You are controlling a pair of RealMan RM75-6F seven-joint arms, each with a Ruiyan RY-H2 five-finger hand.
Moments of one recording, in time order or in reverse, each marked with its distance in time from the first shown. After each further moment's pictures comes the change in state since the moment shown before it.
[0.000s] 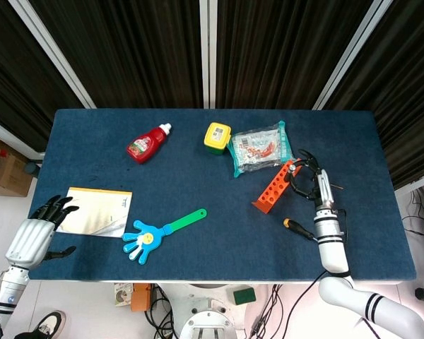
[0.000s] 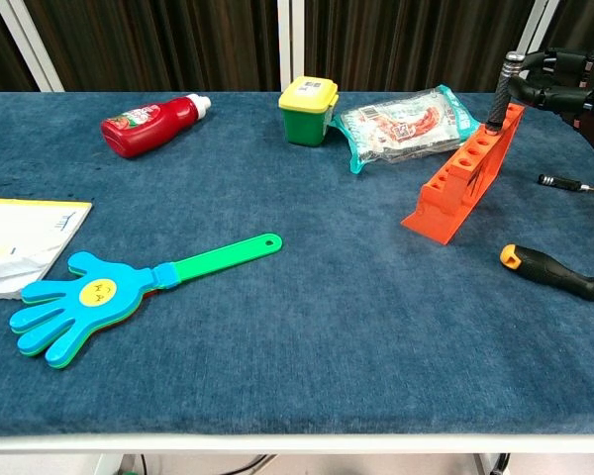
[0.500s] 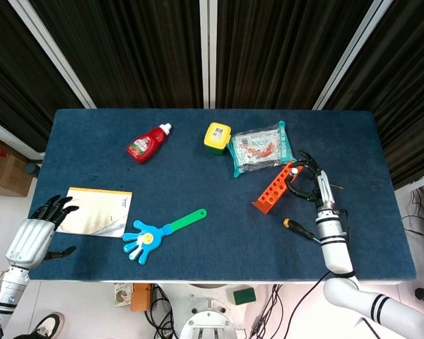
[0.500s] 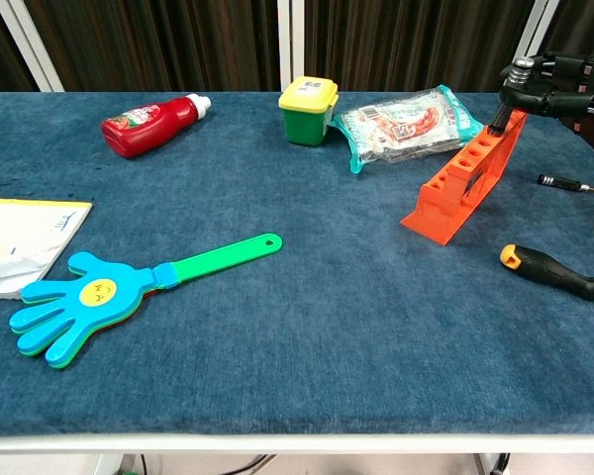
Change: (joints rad) left arm 0.001 -0.001 -0.001 -0.004 -0.003 0.000 0.009; right arm -0.007 0.040 -0.013 -0.017 -0.022 -0.035 0.037
